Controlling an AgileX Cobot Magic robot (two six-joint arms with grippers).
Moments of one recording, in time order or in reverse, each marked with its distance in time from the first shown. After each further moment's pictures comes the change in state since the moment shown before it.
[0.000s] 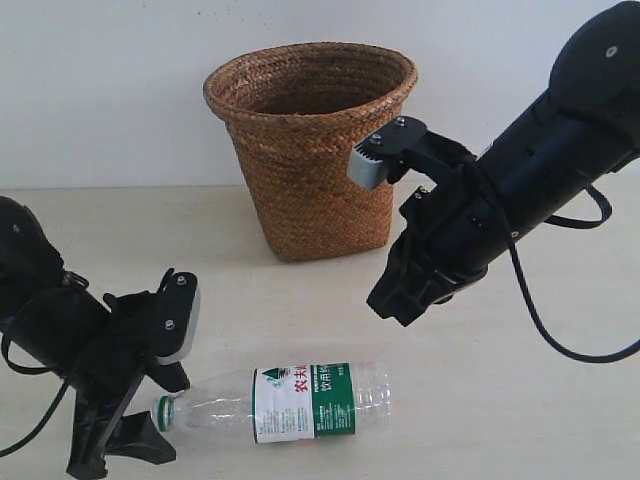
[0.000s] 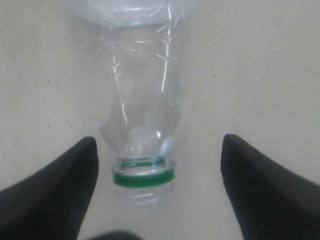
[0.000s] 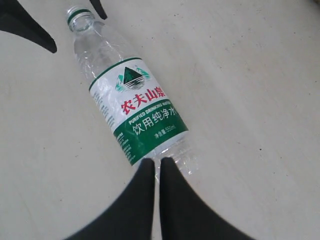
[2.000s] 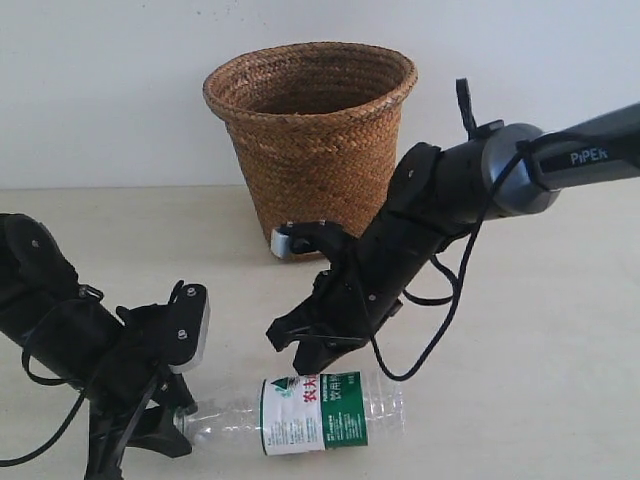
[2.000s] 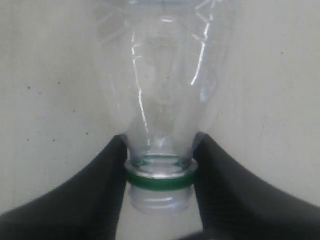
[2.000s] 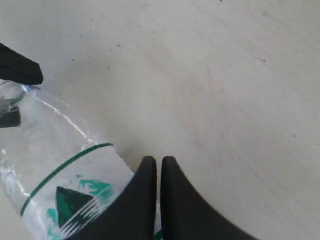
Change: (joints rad) left arm -0.006 0.060 0.001 -0.070 -0.039 0.034; right arm 0.108 0.484 -0.244 0.091 -0.040 0.317
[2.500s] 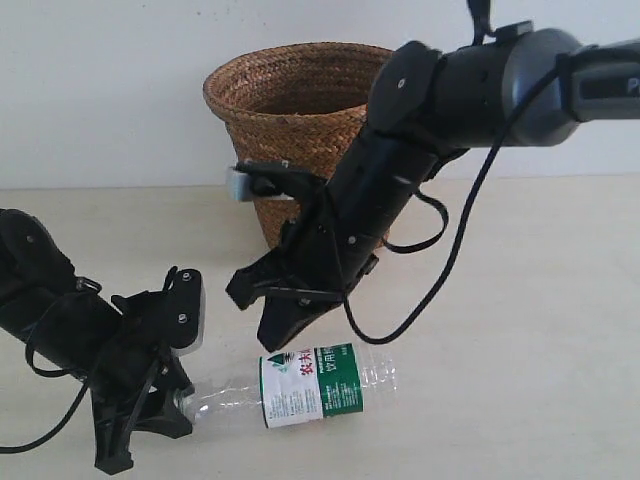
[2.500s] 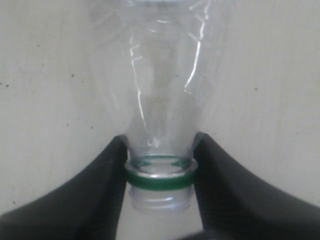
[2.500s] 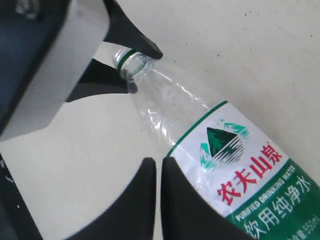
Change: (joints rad) left arm 0.000 -0.012 0.001 -0.005 -0.059 -0.058; right arm 0.068 -0.123 -0.122 -0.082 0.210 0.126
